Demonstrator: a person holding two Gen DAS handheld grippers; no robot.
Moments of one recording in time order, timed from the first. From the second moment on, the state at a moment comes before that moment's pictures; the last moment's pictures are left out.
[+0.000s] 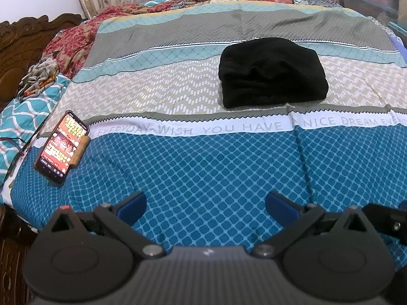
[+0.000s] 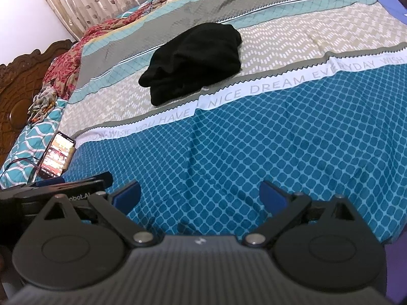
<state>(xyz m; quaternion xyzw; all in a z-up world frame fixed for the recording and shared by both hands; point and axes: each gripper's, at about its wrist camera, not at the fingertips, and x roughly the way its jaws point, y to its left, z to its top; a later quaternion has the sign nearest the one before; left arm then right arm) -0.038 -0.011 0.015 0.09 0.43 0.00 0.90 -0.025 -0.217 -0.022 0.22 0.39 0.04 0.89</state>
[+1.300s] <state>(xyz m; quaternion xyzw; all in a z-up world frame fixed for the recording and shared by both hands) -0.036 -0.013 0.002 0.11 0.45 0.01 0.88 -0.026 -0.217 -0.024 0.23 0.39 0.03 0.89</state>
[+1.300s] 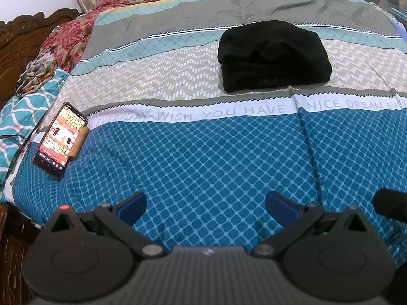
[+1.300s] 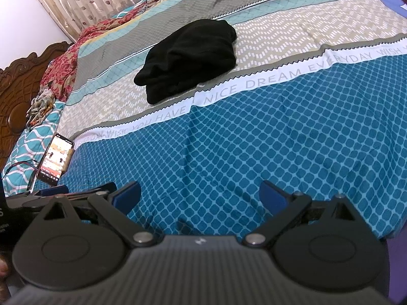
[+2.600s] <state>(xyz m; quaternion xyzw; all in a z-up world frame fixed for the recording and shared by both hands) -0.036 -0.013 0.004 0.11 0.45 0.01 0.89 -0.030 -0.224 -0.016 0.24 0.36 0.01 0.90</state>
